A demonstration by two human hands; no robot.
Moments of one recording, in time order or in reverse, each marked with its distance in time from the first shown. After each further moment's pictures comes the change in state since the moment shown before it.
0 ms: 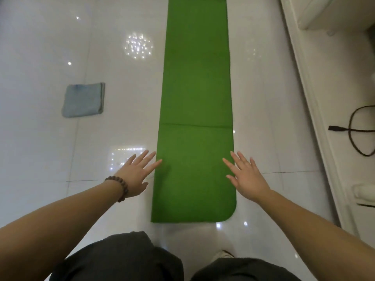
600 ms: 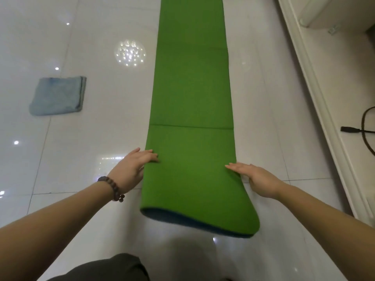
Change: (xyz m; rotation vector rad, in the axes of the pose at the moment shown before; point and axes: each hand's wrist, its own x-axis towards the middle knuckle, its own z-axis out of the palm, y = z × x) left_hand 0.073 -0.007 0.035 -0.593 0.587 0.125; right_hand 0.045 0.056 0.029 0.326 -0.095 -0.118
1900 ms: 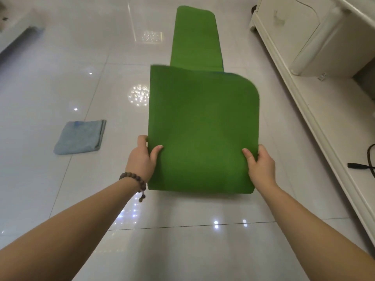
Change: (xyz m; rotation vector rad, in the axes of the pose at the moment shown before) left_hand 0.087 0.037 -0.067 -0.193 0.491 -0.380; right_hand 0.059 -0.073 -0.081 0.583 0.969 0.225
